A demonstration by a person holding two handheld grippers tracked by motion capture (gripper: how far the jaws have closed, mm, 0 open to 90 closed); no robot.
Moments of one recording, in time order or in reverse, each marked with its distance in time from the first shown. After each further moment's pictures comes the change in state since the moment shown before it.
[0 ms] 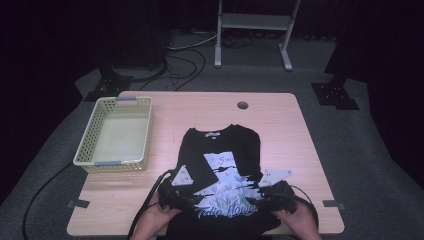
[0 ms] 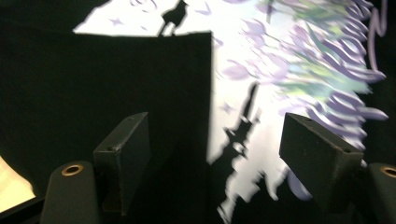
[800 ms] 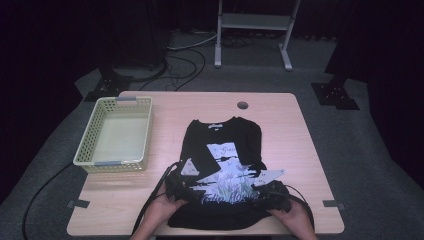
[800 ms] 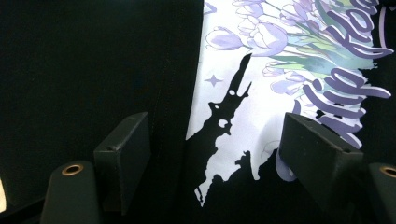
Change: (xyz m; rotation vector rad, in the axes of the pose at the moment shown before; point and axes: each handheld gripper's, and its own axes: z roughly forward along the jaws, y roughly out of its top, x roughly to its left) left arm 0.010 0.004 0.021 0.074 0.011 -0.033; right arm -0.002 -0.016 0.027 0.062 0.018 0.033
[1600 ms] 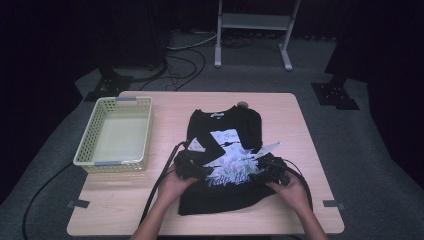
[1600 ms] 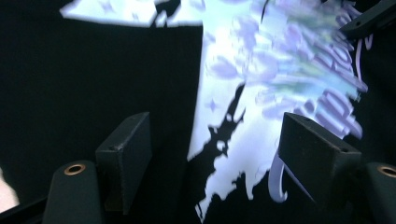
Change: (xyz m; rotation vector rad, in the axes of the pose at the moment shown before) left arm 0.044 0.044 0.031 -0.037 -0.016 -0.093; right arm -0.066 0.034 0.017 0.110 -0.077 0.100
